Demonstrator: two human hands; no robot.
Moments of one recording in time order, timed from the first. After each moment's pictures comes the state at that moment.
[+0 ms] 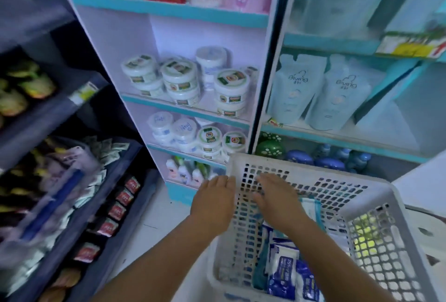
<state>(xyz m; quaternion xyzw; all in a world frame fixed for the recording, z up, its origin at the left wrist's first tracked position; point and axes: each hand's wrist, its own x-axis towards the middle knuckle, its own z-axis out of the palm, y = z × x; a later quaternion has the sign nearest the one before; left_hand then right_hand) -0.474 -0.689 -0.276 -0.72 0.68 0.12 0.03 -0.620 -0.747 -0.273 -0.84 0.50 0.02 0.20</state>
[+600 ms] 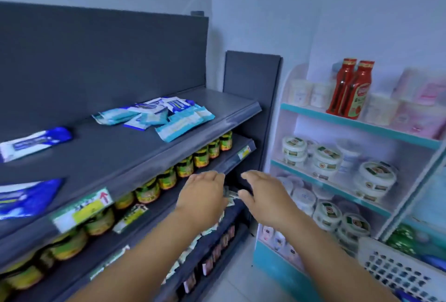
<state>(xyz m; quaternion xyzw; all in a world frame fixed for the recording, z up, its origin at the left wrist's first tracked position) -0.194 -0.429 -0.079 -0.85 0.53 -0.05 -0.05 -0.305 -0.545 -0.080 -0.96 0.24 -0.09 0.12</state>
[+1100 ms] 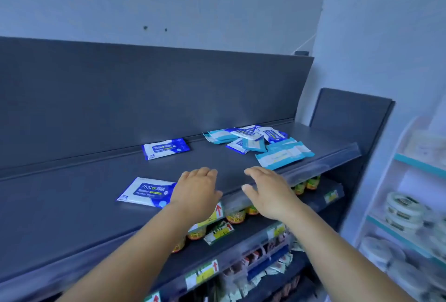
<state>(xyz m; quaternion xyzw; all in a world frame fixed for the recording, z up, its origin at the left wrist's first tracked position) -0.068 -0.256 -0.026 -0.94 0.33 -0.09 -0.05 -0.140 -0.419 -0.018 -0.99 0.07 -0.09 0.11</state>
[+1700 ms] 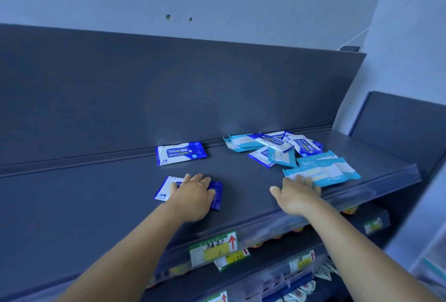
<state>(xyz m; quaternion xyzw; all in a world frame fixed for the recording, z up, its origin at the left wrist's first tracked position) 0.022 -0.252 -0.050 -0.97 0.20 0.07 -0.09 -0.029 -0.480 -0.040 -0.96 0.24 0.11 0.02</state>
